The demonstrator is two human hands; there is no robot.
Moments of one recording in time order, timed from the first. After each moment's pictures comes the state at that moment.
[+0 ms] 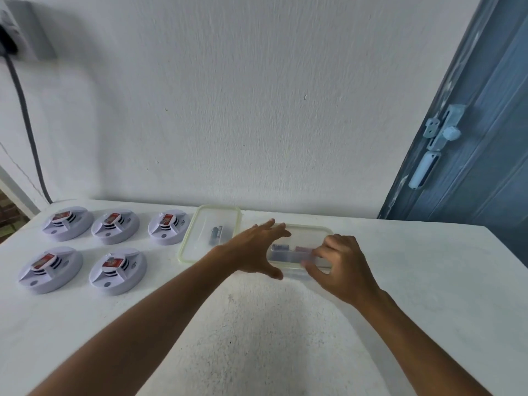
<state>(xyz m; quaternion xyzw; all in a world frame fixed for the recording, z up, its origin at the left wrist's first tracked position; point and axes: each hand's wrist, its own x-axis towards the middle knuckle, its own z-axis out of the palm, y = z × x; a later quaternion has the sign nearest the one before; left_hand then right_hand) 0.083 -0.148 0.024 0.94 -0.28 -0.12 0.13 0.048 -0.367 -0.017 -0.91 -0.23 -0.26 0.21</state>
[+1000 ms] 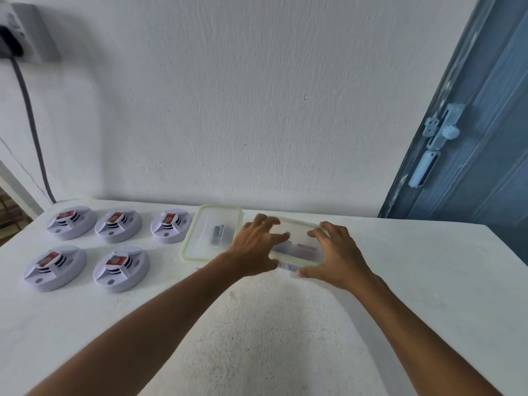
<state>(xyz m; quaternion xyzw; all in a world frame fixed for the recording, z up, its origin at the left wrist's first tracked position) 0.075 -0.152 0.014 0.96 -0.27 0.04 0.02 0.055 -0.359 0.001 -0.98 -0.10 -0.01 0.14</state>
